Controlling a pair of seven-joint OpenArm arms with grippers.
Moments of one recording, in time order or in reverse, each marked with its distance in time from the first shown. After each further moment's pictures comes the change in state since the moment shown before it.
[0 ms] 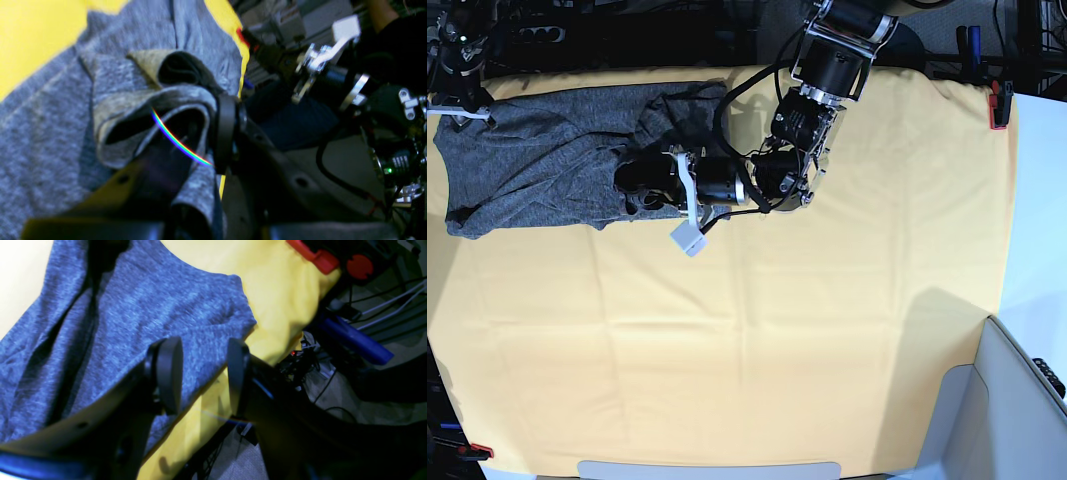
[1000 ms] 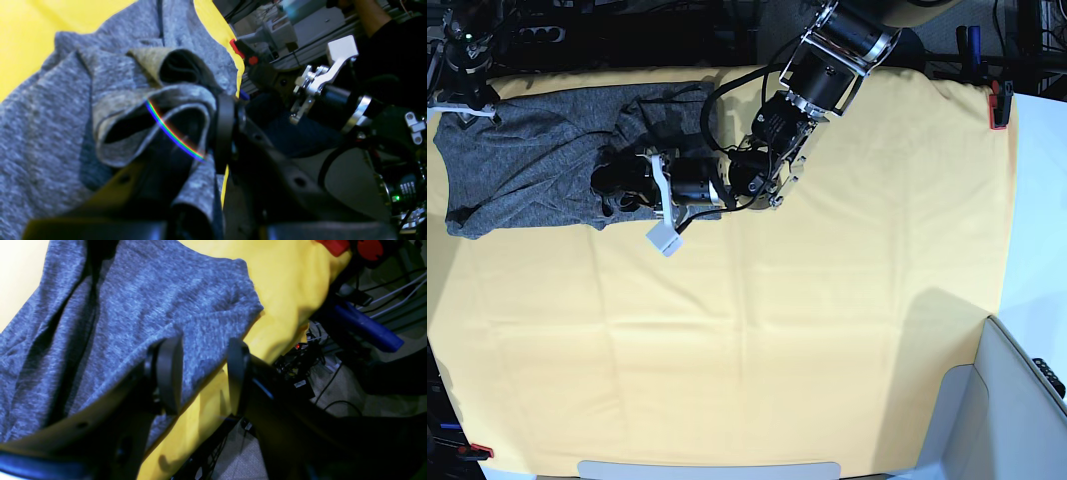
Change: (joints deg) left arm -3.8 0.1 8.7 -7.8 -0.1 0.4 -12.5; right arm 0.0 -1.6 -0.2 0.0 0.0 0.2 0.0
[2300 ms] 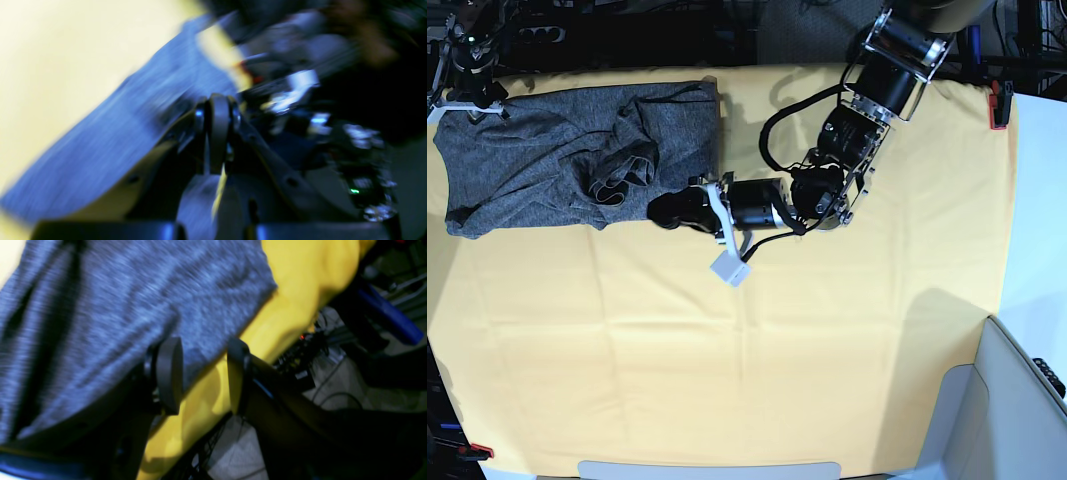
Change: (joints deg) left arm 0.7 -15.3 2.4 20.3 -9.9 18.3 4.8; right arm 1.1 0.0 0.0 -5.7 0.0 3.7 0.0
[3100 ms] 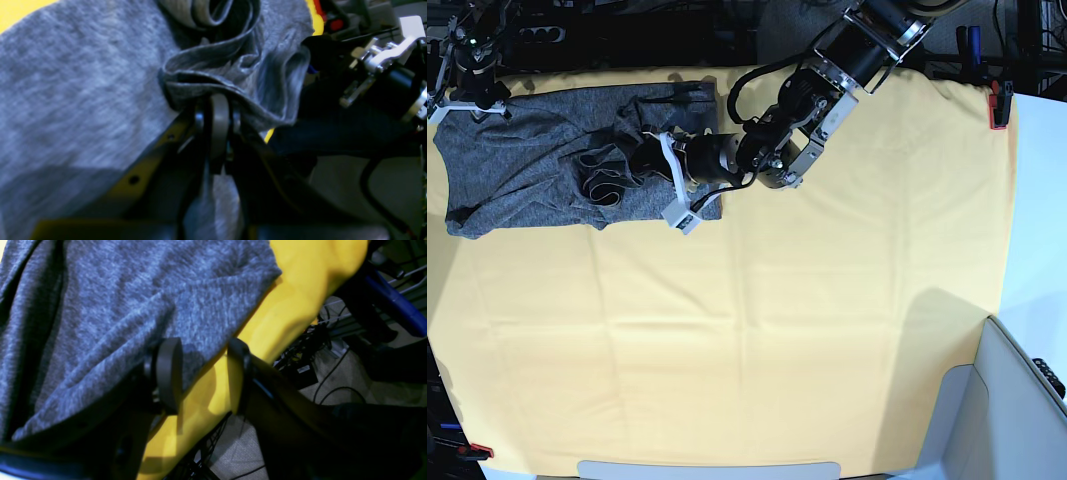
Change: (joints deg) left arm 4.7 7.1 8.3 0.1 18.8 9.2 -2.6; right arm 0.8 -0.1 0.0 -1.4 0.0 0.0 0.0
